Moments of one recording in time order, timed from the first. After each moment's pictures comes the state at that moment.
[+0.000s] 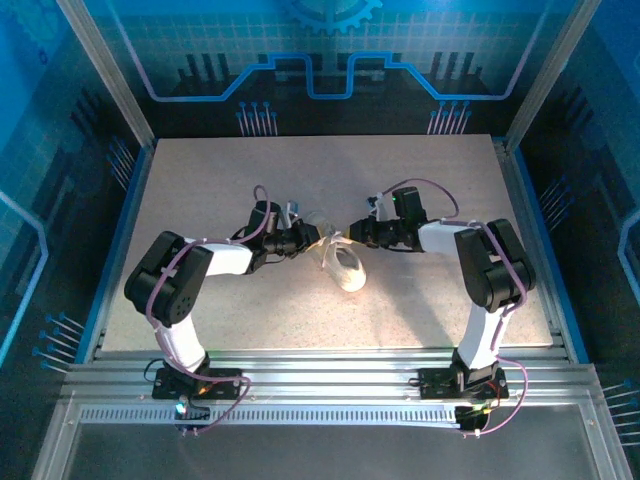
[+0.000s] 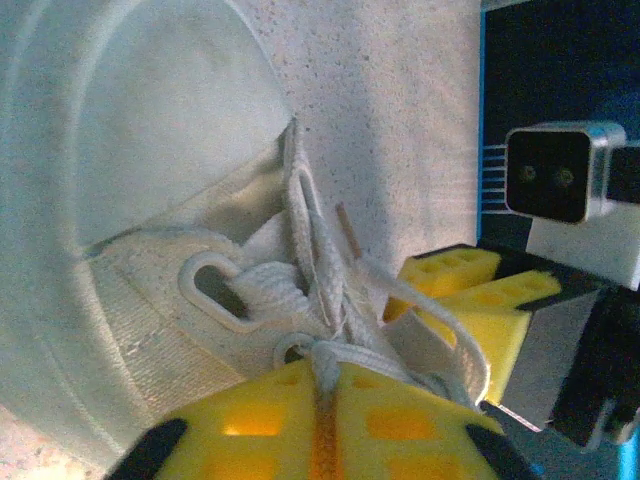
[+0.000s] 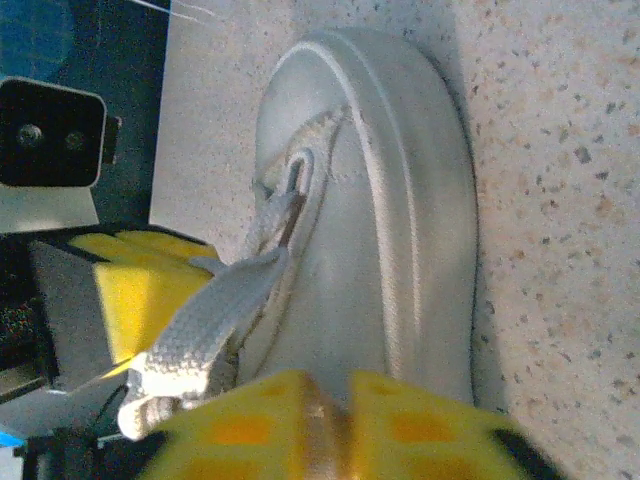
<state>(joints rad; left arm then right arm) -0.39 1.78 0.79 0.44 0.55 -1.01 0.29 1.86 0.96 0.11 -0.83 0.58</state>
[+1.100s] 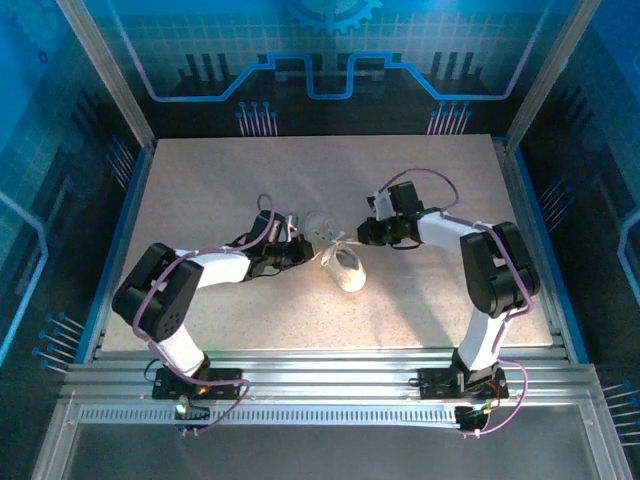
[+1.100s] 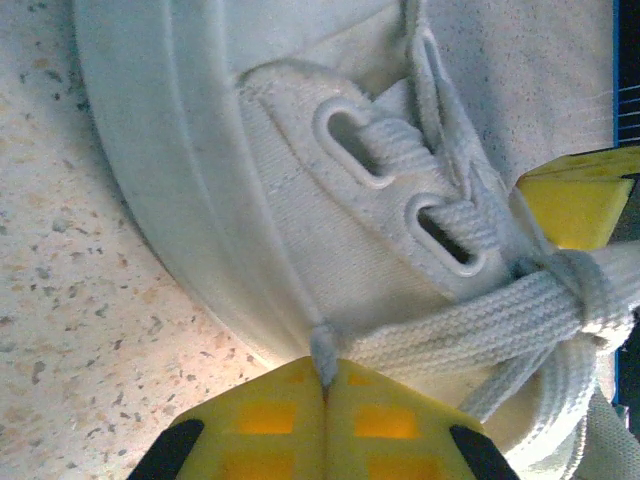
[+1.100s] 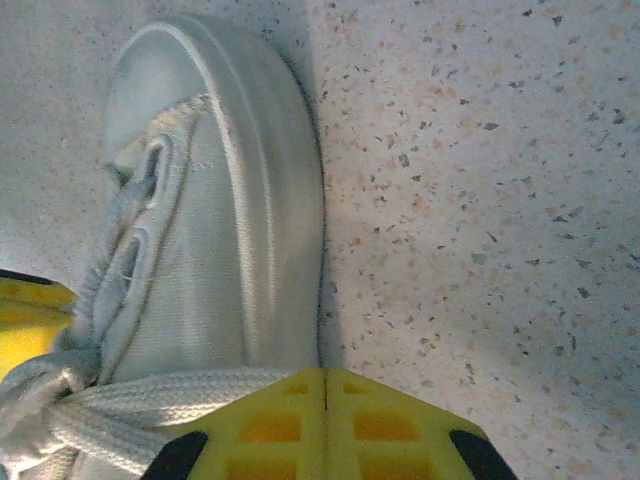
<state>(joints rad) -0.44 1.68 0.74 0.19 0.39 -0.80 0.32 1.82 1.06 -0.23 -0.52 0.29</state>
